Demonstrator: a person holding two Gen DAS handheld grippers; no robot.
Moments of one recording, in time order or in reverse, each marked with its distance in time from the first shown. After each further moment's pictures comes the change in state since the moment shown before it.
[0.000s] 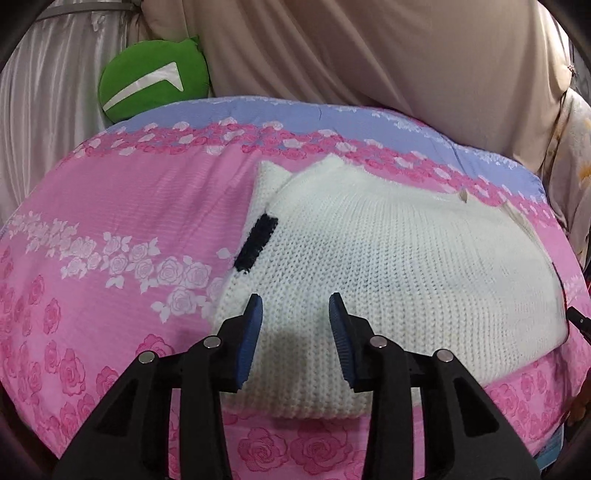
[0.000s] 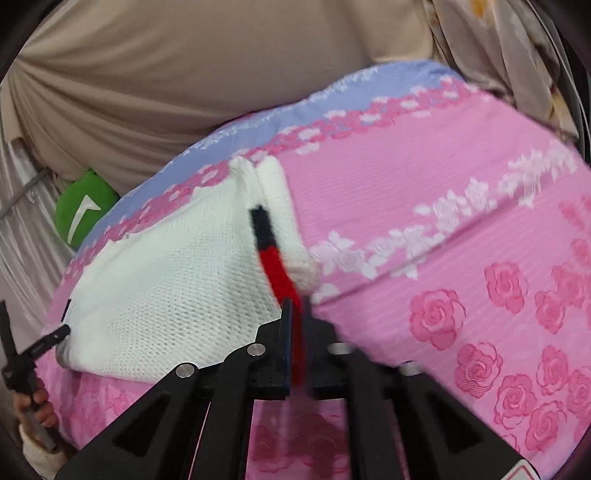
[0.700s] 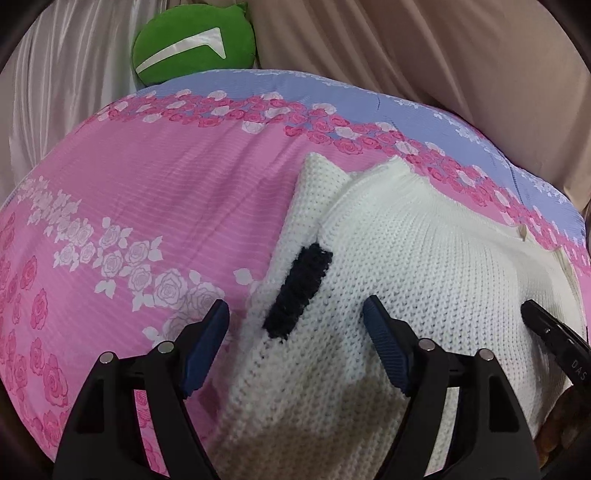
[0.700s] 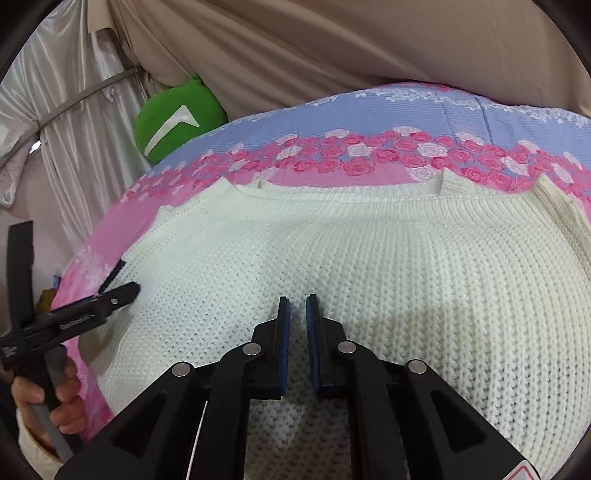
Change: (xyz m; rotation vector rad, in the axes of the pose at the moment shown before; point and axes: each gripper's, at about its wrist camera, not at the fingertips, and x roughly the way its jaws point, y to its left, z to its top) left arm 0.057 0.021 0.025 -0.153 0.103 0.133; right arm 0.153 0.183 0.011 -0.310 0.196 0.279
